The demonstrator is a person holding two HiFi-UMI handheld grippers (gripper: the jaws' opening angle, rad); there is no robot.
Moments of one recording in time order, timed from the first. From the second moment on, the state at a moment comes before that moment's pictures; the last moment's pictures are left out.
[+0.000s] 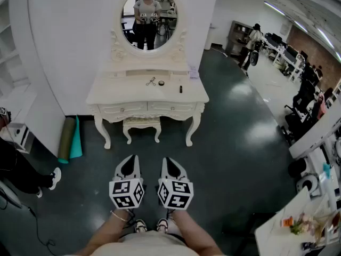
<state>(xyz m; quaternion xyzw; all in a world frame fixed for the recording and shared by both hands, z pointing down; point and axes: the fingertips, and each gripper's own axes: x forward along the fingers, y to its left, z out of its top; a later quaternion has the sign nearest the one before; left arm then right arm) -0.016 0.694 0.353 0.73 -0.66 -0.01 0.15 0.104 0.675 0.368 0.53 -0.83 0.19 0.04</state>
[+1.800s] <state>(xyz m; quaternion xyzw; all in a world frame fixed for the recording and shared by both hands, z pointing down) -0.106 0.524 0.380 0.74 -0.66 0.00 0.16 0.048 0.508 0.400 0.57 -0.79 0.21 0.06</state>
